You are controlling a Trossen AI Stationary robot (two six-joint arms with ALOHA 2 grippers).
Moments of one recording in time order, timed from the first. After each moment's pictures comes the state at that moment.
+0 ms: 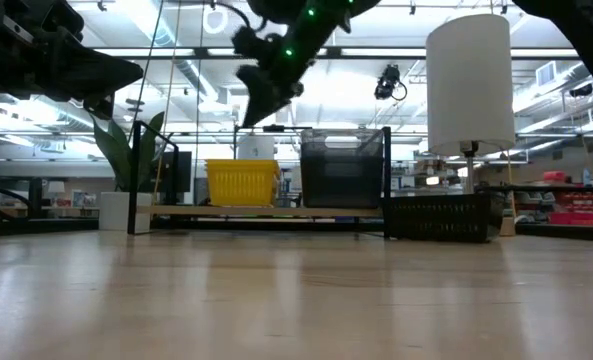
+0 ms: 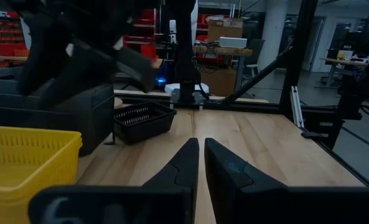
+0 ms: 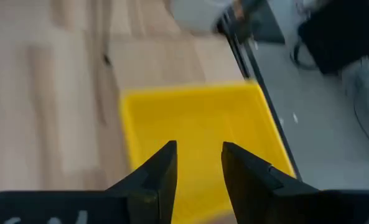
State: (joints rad) left arm -0.26 0.32 0.01 0.35 -0.33 -0.07; right arm -0.15 2.08 1.88 -0.58 0.35 -0.16
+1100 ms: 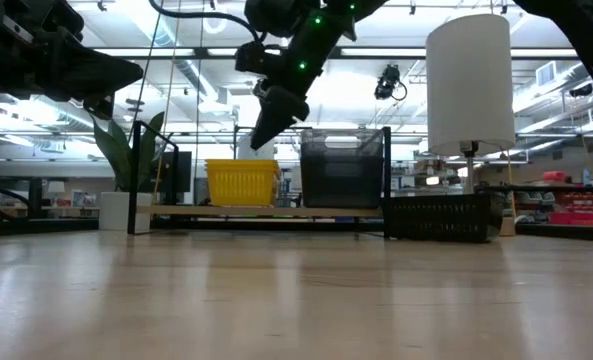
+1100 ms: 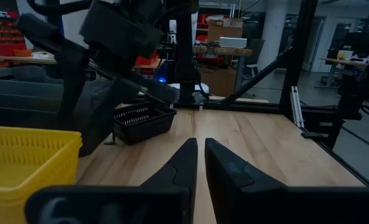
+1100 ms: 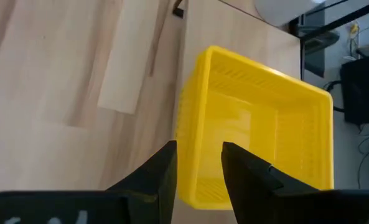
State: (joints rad) left arm -0.26 0.32 0.01 0.35 -0.33 -0.07; right arm -0.14 2.08 1.82 -0.65 0.24 -0.48
